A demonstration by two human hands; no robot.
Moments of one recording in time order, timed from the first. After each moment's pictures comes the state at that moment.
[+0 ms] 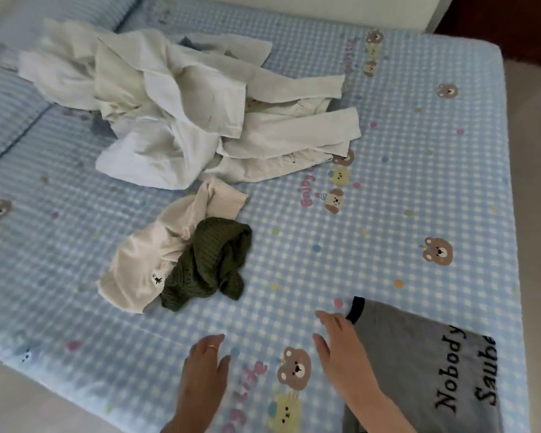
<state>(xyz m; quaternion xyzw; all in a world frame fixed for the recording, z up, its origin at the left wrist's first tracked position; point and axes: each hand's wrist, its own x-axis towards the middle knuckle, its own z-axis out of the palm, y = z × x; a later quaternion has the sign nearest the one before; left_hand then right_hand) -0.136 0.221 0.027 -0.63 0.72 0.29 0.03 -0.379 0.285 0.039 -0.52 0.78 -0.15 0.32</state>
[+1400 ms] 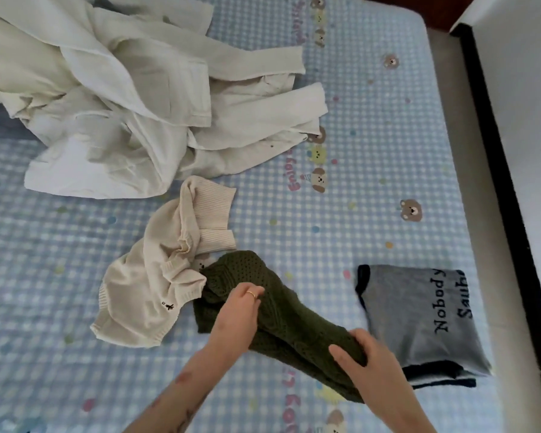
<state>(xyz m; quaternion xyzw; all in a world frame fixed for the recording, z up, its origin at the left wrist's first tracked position) -0.127 0.085 0.044 -0.38 0.82 0.43 0.00 -0.269 0.257 0.146 -0.17 0.86 -0.19 0.45</state>
